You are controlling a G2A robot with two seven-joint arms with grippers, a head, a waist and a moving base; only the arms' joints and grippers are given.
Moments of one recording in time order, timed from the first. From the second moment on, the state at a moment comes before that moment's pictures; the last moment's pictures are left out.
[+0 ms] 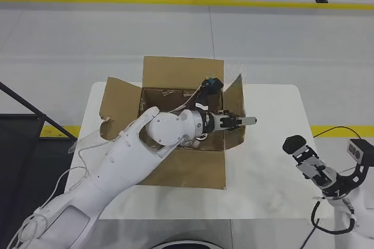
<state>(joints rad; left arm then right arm) 0.58 -1.34 -0.75 -1.43 0.04 0.07 -0.68 -1.53 -1.19 1.89 -1.83 0.28 -0.82 0.95</state>
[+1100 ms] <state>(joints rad) 0.74 -1.29 -1.07 -1.71 0.12 0.12 -0.79 -1.41 -1.13 1.82 -1.99 0.09 -0.62 0.94</state>
